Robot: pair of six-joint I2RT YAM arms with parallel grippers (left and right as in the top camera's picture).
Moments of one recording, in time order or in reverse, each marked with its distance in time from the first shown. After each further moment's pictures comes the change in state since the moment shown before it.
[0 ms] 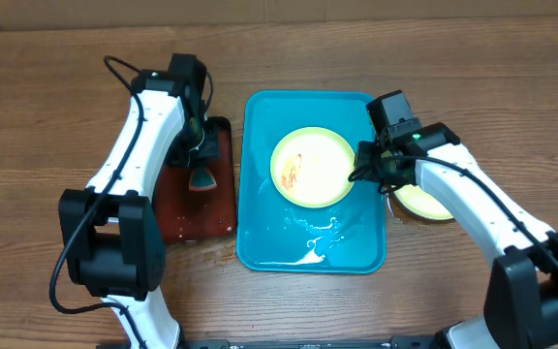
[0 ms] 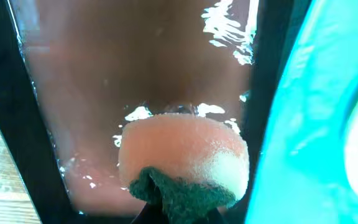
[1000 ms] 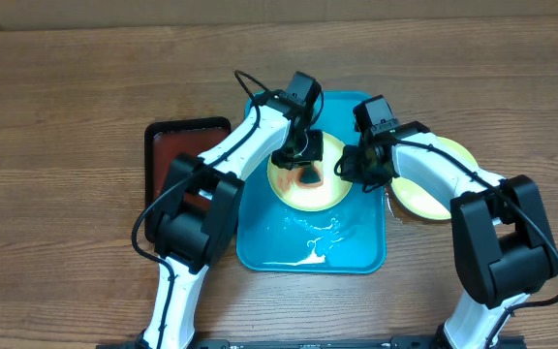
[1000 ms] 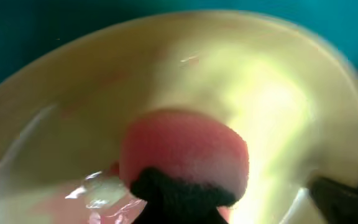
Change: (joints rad) left arm -0.363 0.297 0.088 0.354 0.222 -0.257; right arm -0.005 0.232 0.010 0.144 -0.106 -0.020
